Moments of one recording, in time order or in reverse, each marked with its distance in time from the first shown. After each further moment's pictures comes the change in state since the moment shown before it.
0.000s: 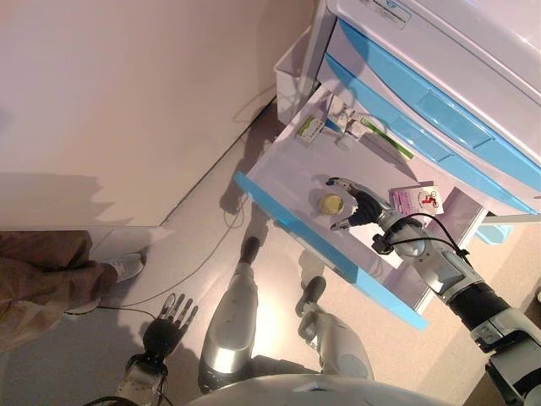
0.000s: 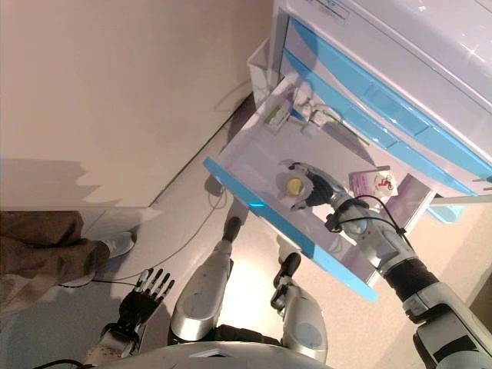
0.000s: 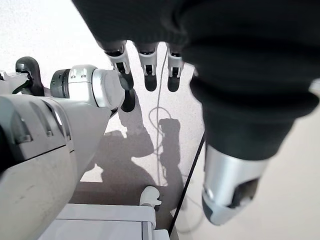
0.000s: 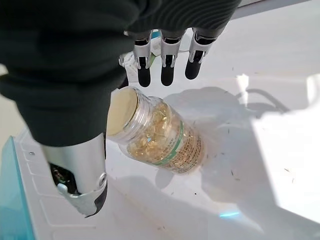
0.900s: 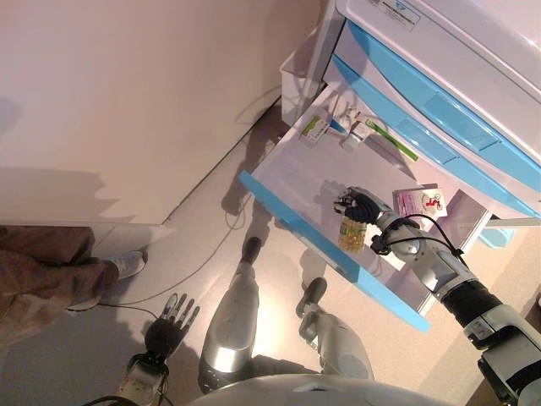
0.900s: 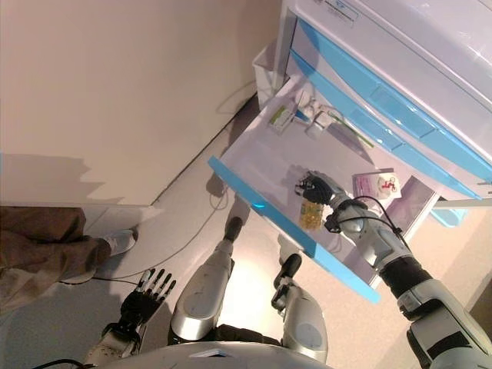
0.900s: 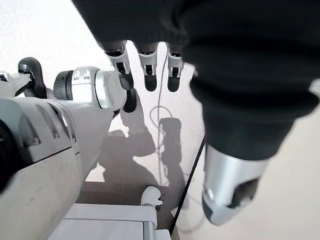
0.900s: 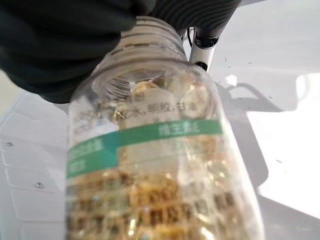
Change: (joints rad) left arm -0.001 0.002 -0.014 -0.001 0.016 0.000 0.000; right arm -0.023 0.028 0.010 0.072 -0.029 0.015 -0.007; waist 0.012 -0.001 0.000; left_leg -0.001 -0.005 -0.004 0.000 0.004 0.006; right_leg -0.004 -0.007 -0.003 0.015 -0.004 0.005
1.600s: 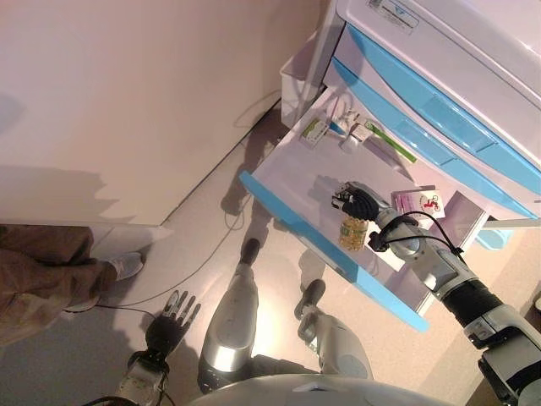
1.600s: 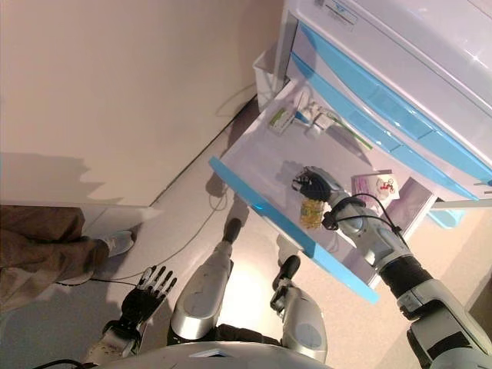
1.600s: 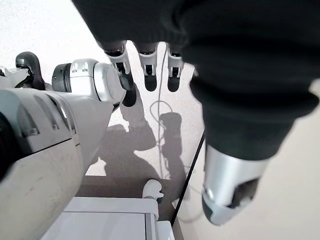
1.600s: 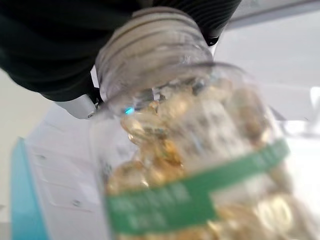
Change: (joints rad) left arm 0.000 0.001 0.000 -0.034 0.002 0.000 0.001; right arm 0.004 -0.005 -0.021 -0.090 0.000 -0.023 -0.019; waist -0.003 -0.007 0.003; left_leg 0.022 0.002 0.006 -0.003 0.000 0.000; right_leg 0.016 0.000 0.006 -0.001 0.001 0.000
